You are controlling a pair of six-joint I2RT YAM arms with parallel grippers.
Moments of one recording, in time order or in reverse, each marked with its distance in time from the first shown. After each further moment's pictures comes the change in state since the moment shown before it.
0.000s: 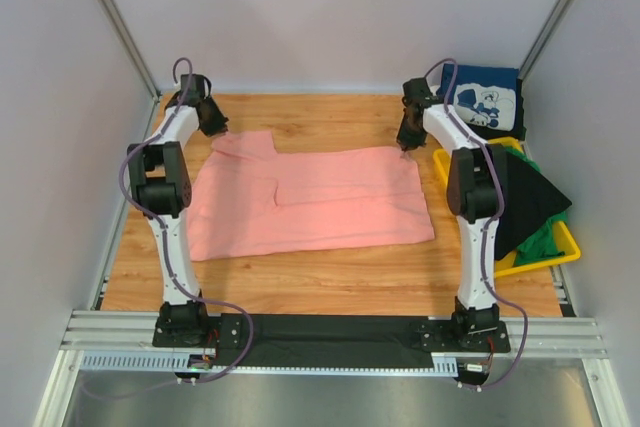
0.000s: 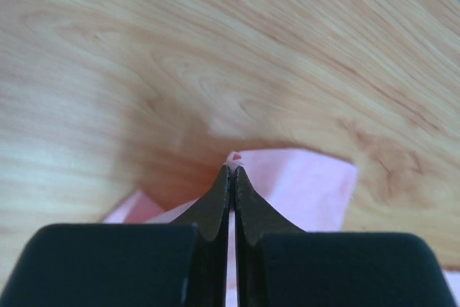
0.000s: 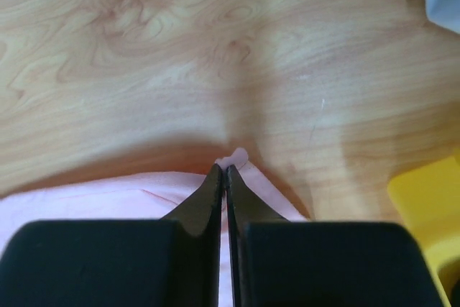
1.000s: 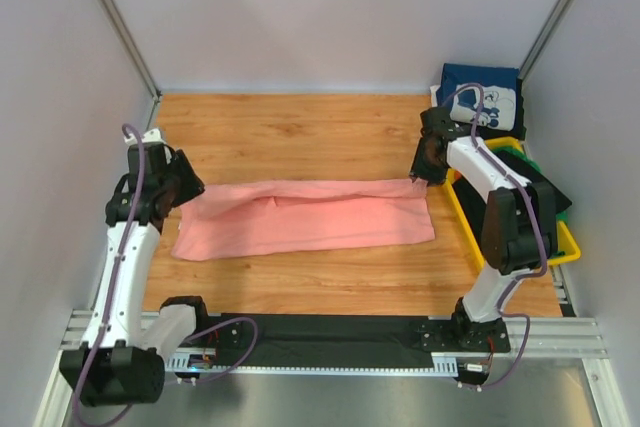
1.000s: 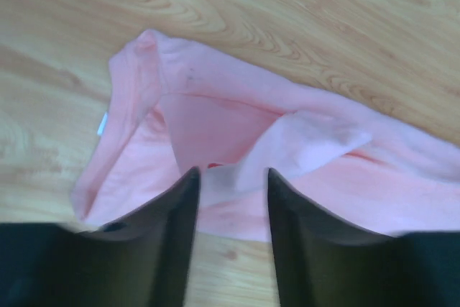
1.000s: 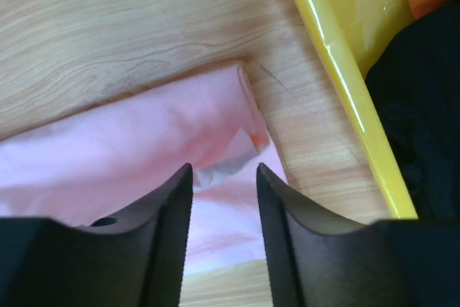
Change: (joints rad) left arm -0.002 -1.266 -0.878 -0.236 -0.062 0.137; right arm 0.011 -0.548 -0.618 0.031 -0.007 0.022
